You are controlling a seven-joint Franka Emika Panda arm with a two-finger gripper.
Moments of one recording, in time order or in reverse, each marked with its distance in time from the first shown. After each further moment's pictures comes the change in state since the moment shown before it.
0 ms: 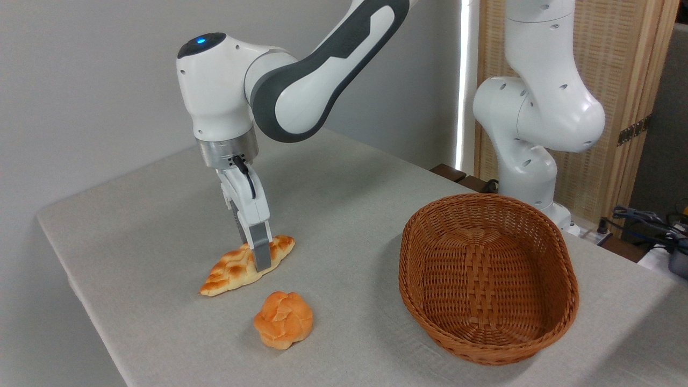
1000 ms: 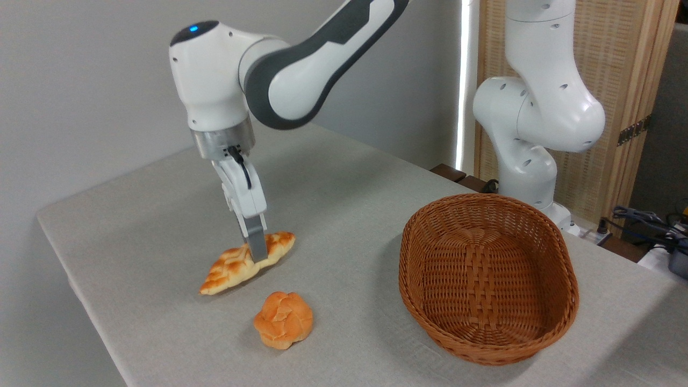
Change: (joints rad) arm 0.003 -0.009 0.009 0.055 0.038 -0.078 0.000
